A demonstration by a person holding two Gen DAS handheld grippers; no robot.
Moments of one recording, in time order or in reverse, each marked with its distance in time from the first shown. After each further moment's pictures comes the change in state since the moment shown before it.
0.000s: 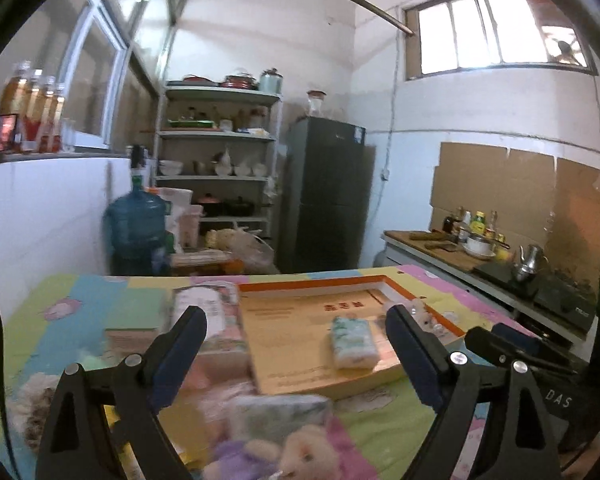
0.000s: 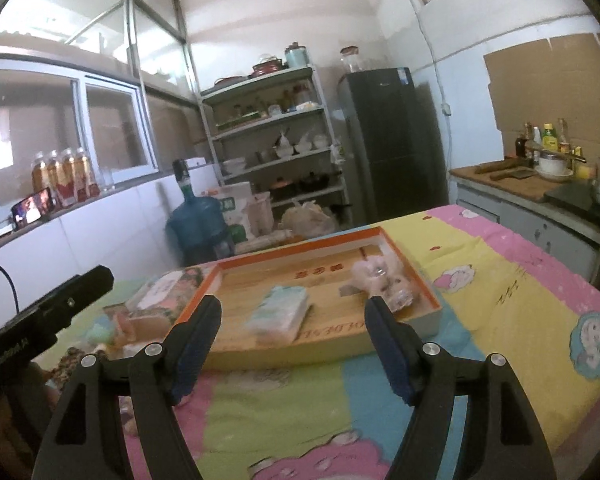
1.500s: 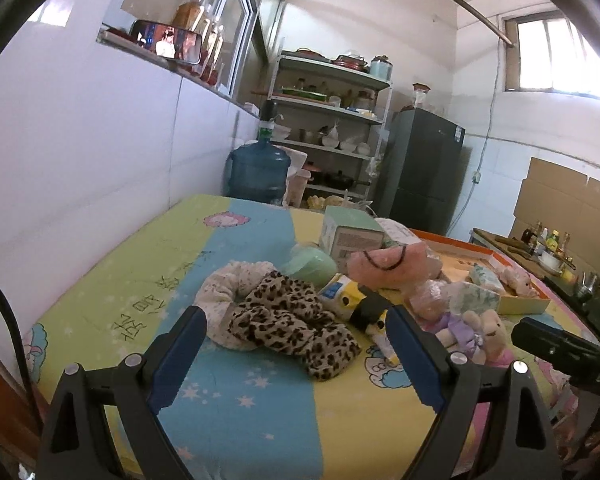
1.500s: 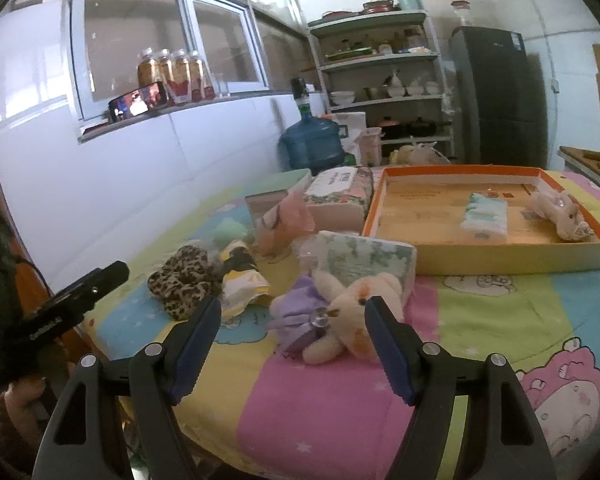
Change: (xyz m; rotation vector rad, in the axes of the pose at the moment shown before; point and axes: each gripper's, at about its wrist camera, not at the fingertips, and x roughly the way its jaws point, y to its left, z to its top) left arm -0.103 0.160 -0.093 -0.184 0.082 0.277; right arm 0.025 0.140 -0.069 -0.157 0.240 0.326
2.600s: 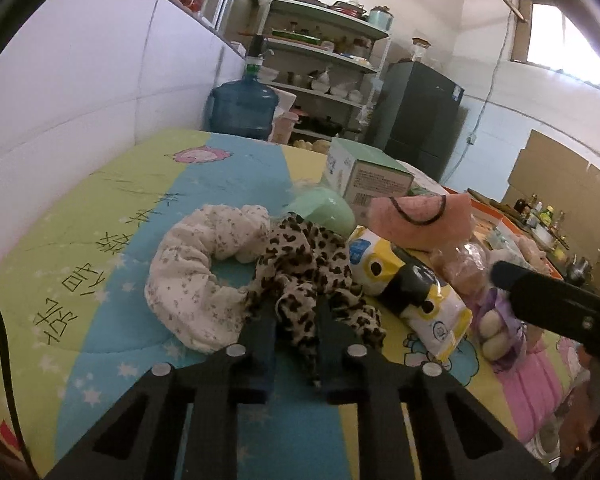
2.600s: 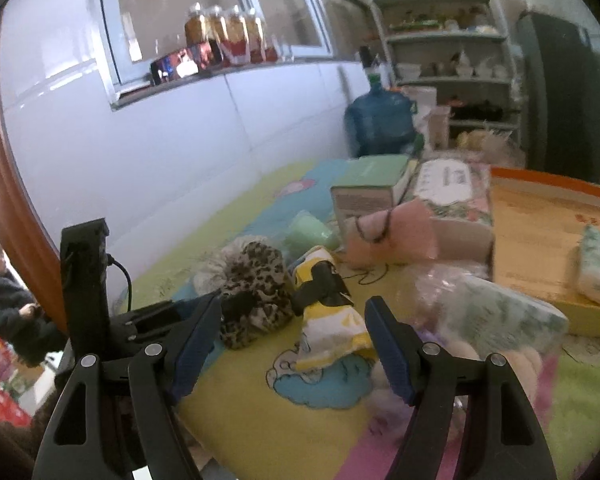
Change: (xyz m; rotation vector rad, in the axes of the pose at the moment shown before) left arm 0.087 0.019 -0.009 -0.025 0.208 -0.088; right arm 0.089 0.043 0.042 -0.084 0.169 0.223
